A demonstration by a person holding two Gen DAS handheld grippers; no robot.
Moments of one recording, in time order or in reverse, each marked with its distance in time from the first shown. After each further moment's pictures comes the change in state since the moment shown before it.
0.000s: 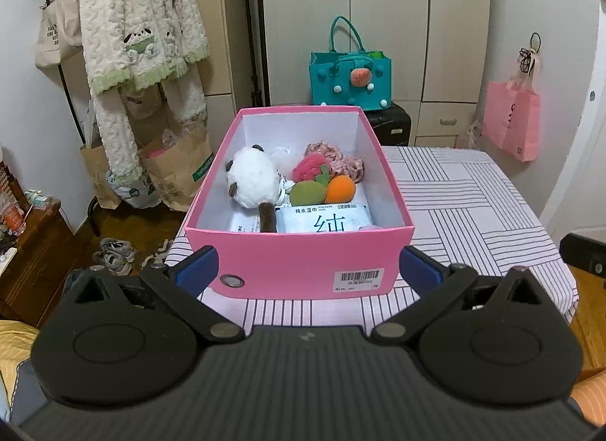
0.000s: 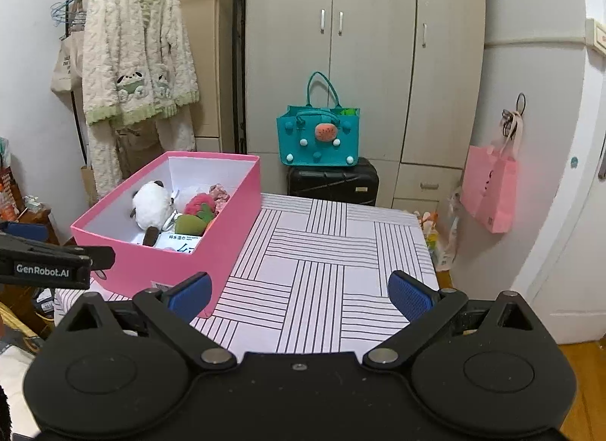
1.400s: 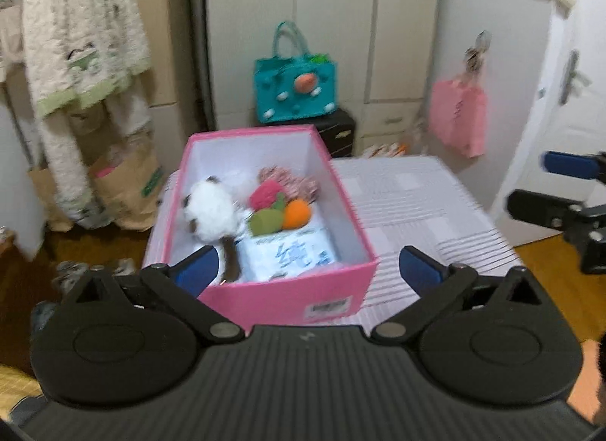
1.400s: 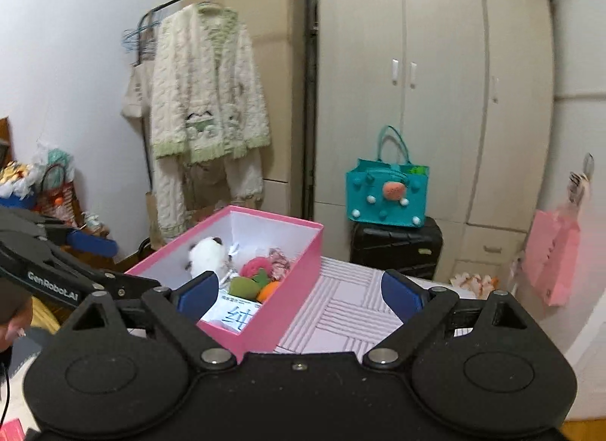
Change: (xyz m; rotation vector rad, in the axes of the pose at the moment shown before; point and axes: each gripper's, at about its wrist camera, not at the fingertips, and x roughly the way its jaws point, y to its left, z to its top) left arm 0.002 0.008 0.042 0.073 0.036 -0.167; right arm 0.013 -0.006 0.055 -0.082 -0.125 0.218
